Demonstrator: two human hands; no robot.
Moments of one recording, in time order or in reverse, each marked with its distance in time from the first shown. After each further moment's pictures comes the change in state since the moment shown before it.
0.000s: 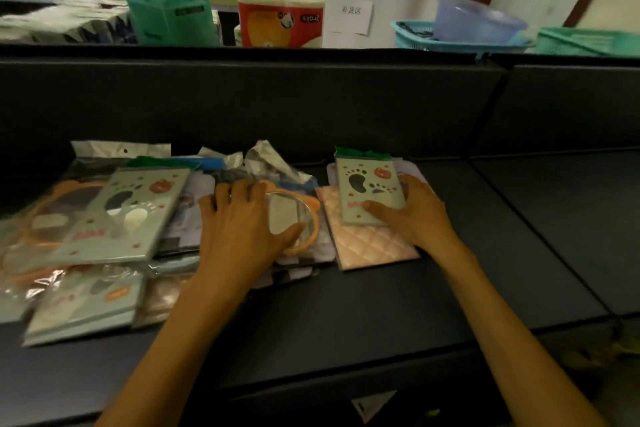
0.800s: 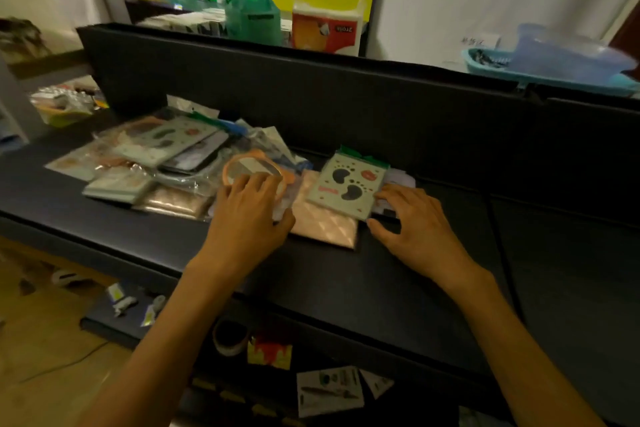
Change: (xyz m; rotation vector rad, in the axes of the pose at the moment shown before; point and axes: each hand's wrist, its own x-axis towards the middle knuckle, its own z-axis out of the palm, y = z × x) left_hand -0.063 0.125 -0.010 0.024 0.173 -0.228; right_hand 0.003 0.056 -0.080 -0.325 -0.213 -0.722
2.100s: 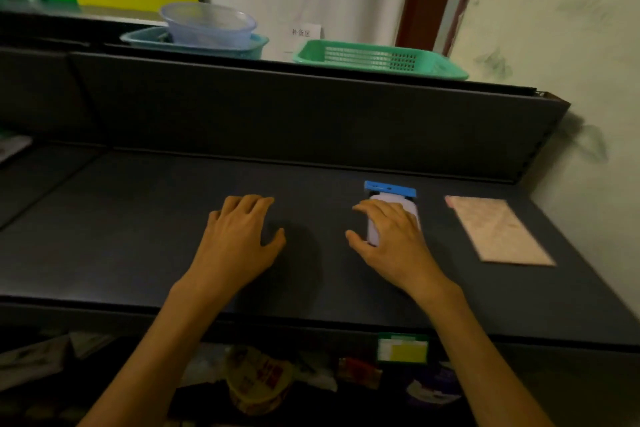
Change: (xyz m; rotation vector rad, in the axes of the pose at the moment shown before) left_hand -0.088 0.678 0.125 -0.108 -0.224 0.138; right_hand -0.380 0.521 -0.273 0.031 0.081 0.230
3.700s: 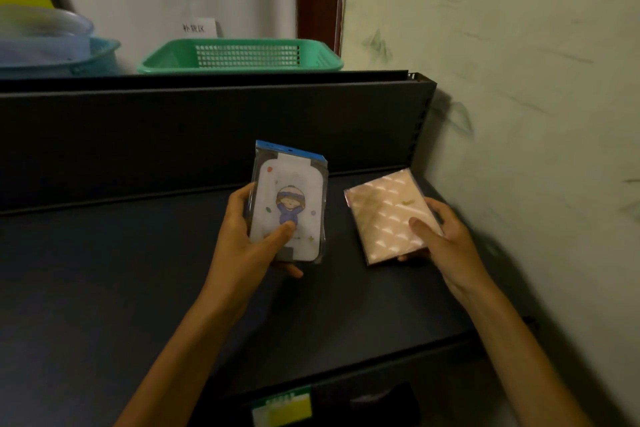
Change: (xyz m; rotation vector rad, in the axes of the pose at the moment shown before) left_hand 0.061 0.178 0.052 -1.418 -0.168 -0.049; right_hand -0.064 0.191 -0.095 0.797 0.438 0.634
